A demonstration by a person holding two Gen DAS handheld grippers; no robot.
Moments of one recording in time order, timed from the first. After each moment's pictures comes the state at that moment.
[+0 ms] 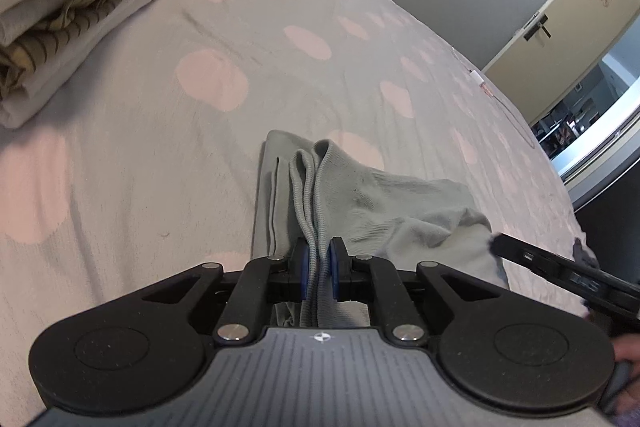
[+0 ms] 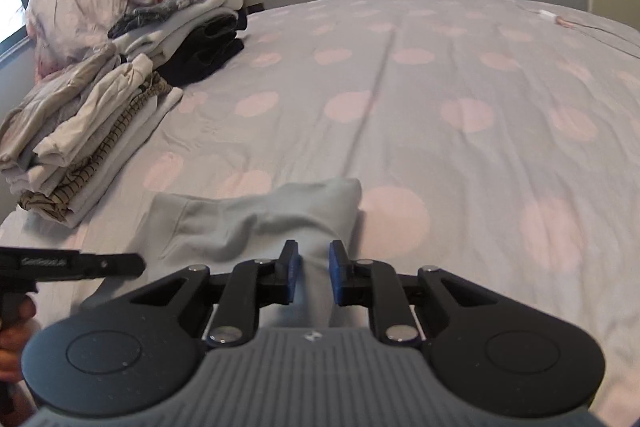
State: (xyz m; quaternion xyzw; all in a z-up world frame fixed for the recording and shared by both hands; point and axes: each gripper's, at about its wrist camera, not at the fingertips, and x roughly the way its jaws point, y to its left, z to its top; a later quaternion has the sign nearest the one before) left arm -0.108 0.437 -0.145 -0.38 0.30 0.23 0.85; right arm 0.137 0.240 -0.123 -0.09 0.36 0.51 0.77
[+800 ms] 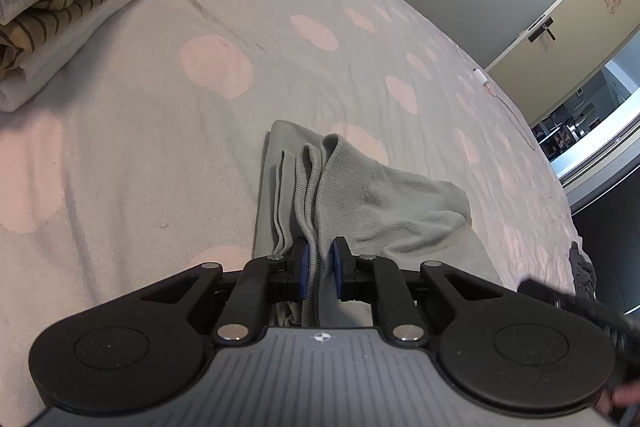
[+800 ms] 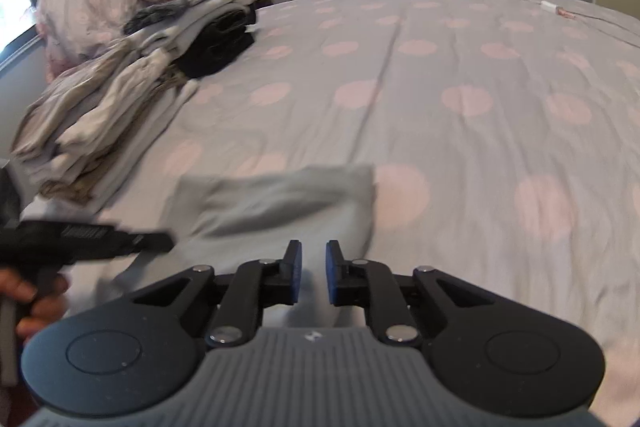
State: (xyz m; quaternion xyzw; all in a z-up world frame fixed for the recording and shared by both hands) left arm -0.104 0.439 -0.152 -0.39 0.31 0.23 0.84; right arm 0.108 0.199 -0.111 -0.09 0.37 0.52 0.76
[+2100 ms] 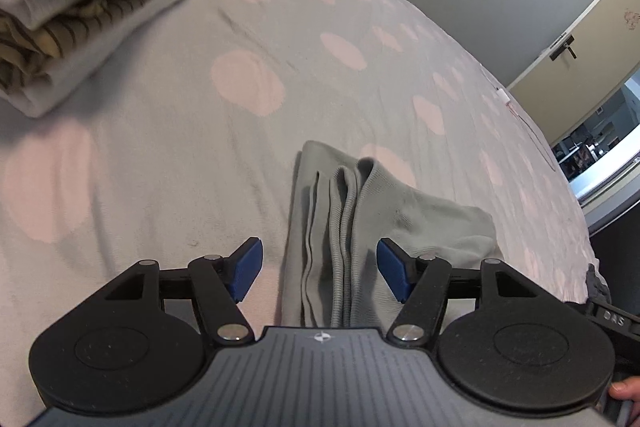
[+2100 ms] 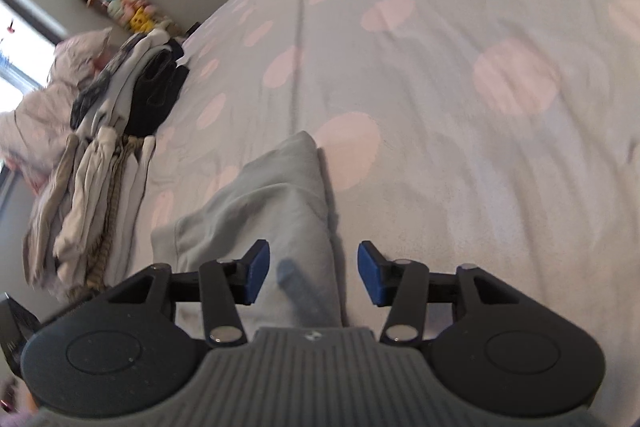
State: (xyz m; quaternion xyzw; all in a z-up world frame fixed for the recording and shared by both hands) left arm -0.107 0.452 -0.154 -0.39 0.30 0.26 0.83; right arm 0.171 0.186 -0.159 0.11 0.51 0.44 0.73
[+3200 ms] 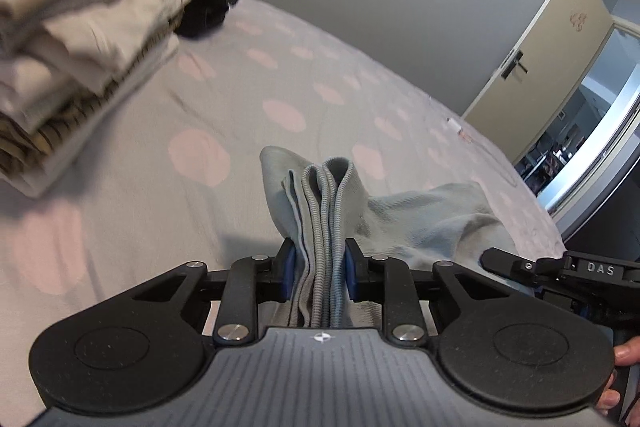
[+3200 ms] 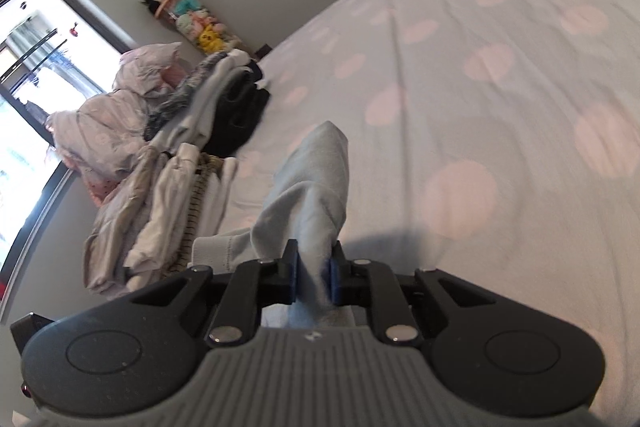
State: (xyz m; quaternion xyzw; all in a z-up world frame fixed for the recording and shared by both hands) left arm -0.126 0.420 -0.098 -0.33 0.22 0.25 0.88; right arm 0.139 0.218 -0.099 0.13 0.44 0.52 0.72
